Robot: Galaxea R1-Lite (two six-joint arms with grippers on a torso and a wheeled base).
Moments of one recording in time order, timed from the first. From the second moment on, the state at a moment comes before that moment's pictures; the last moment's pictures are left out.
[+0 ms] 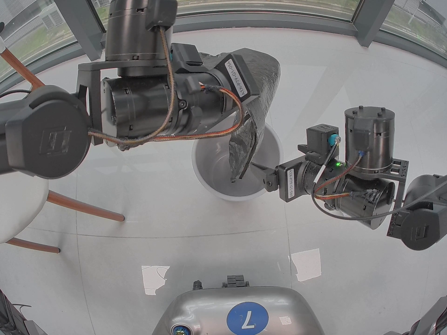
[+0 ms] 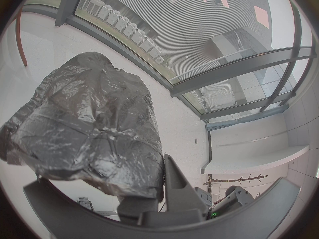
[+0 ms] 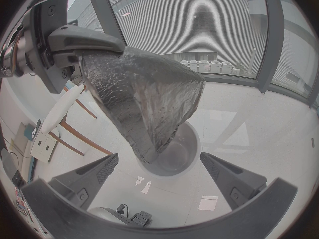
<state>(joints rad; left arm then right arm) -0.75 1.77 -1.51 -0.11 -0.03 -0.70 0.79 1.73 -0.97 -0.50 -0.34 0.02</state>
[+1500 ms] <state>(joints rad) -0.75 1.77 -1.51 -0.11 -0.03 -0.69 0.73 1.79 -1.04 -0.50 -0.34 0.01</state>
